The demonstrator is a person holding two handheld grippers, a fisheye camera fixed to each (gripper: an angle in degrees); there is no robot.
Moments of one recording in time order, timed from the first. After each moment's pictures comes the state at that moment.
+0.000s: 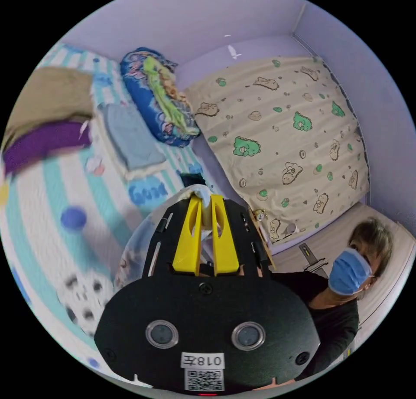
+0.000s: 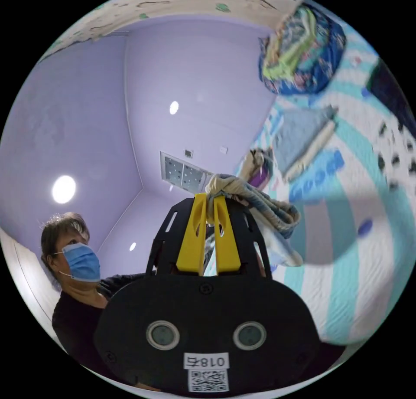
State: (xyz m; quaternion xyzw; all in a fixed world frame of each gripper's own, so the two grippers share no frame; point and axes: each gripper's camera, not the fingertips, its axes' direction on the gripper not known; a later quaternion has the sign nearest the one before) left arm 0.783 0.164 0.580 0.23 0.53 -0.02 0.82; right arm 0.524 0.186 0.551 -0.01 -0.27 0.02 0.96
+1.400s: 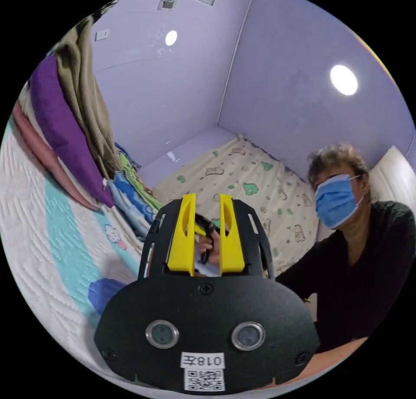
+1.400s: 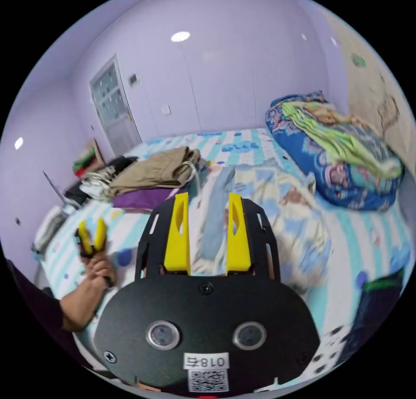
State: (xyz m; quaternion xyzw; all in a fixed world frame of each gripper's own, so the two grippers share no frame) left arm 0.833 0.294 0.943 0.59 0.55 -0.06 0.58; right arm 0.377 -0.015 0.982 -0.02 0.14 -0.32 0.94
